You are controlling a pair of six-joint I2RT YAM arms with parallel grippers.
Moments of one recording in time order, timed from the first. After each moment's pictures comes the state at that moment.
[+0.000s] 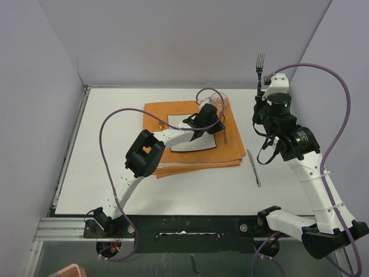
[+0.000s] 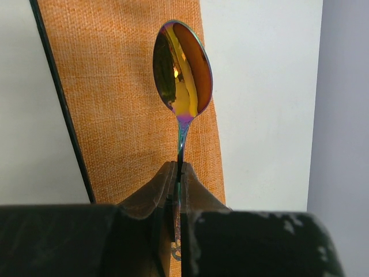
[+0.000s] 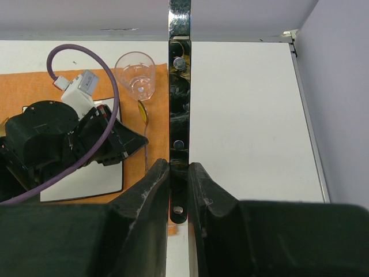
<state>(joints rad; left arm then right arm) -0.79 2.44 1.95 -0.08 -0.03 -1.00 0.37 1.10 1.39 -0.68 0.38 0.12</state>
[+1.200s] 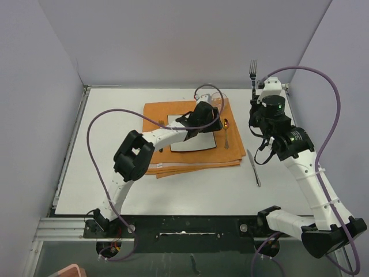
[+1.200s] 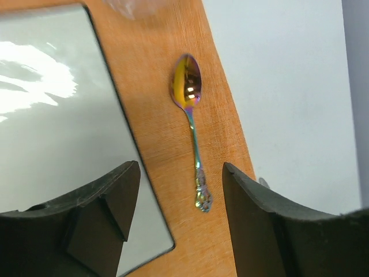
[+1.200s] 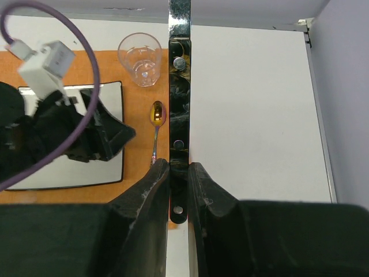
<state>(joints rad) -0.79 2.30 1.79 -0.07 -0.06 -0.82 0.37 1.10 1.33 -0.65 0.35 0.10</state>
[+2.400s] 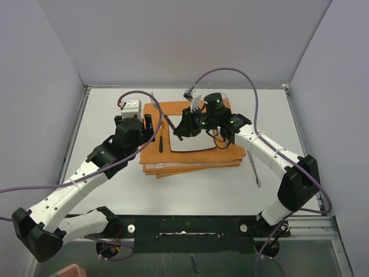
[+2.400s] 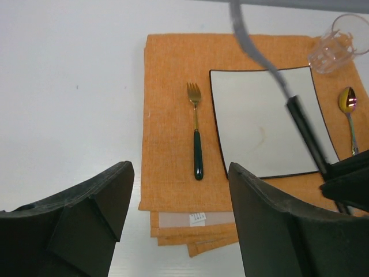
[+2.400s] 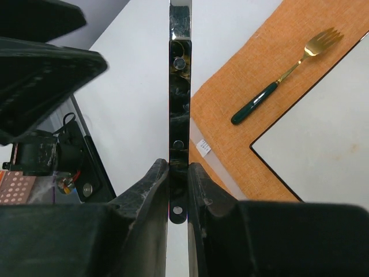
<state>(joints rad) -0.71 1.06 1.07 -0.42 -0.61 -0.35 0.63 1.59 1.36 -0.30 -0.53 0.27</state>
